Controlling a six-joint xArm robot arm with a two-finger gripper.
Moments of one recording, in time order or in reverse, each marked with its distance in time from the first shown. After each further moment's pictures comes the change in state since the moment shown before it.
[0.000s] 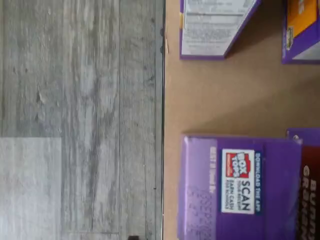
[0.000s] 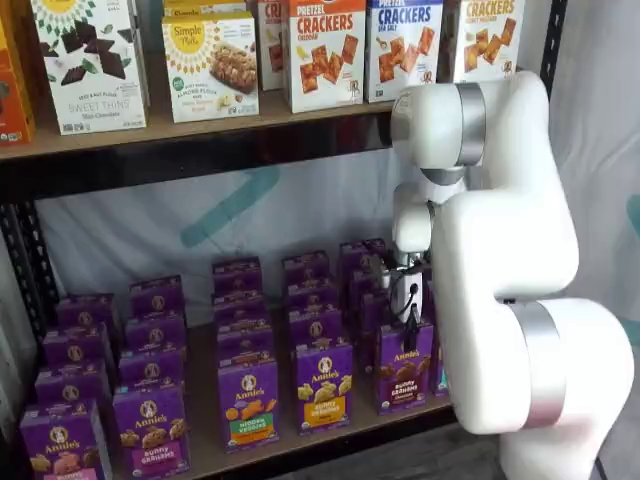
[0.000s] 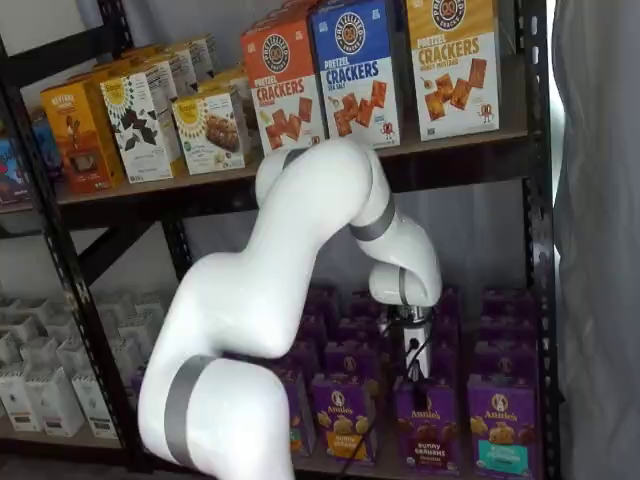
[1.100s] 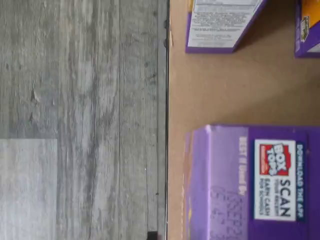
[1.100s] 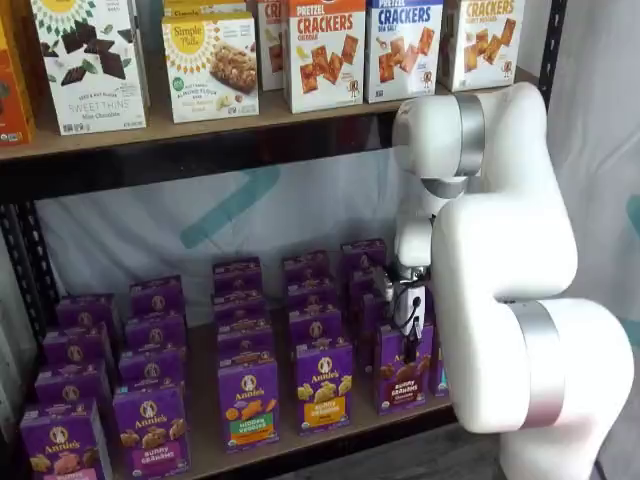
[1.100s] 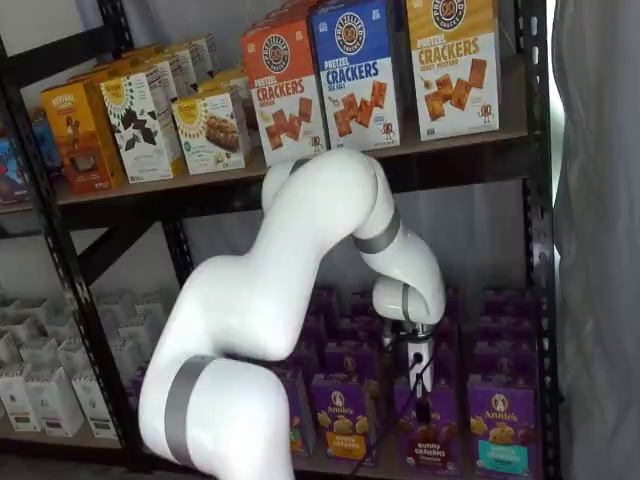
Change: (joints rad) arm -0.012 0.046 -0.005 0.049 -0.043 -0.056
